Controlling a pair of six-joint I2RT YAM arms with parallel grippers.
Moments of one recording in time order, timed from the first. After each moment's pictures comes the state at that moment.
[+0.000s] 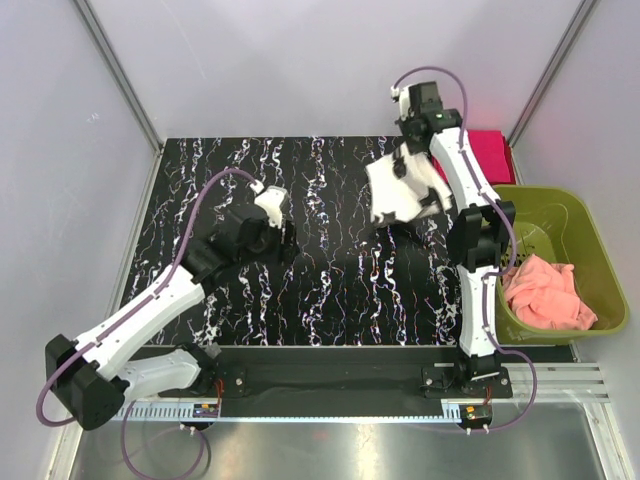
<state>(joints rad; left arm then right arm) -0.67 1.07 0.97 -0.52 -0.06 -0.29 0.22 2.29 2.33 -0.87 0.14 -0.22</state>
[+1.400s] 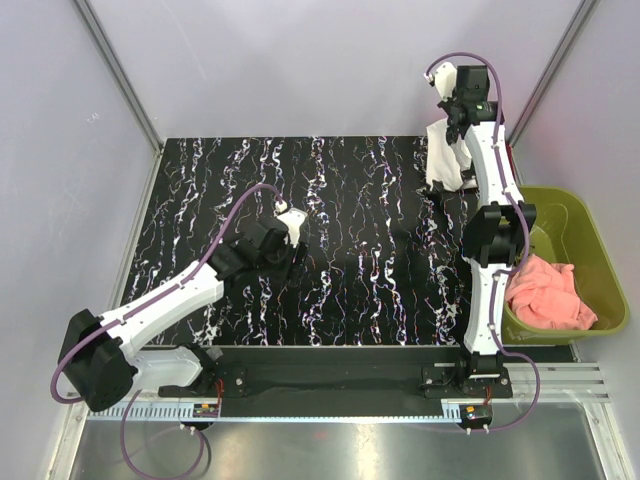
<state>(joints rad) -0.74 1.19 0.89 -0.53 -0.06 -0.23 0.04 2.32 2.49 -0.72 0.27 -0.73</state>
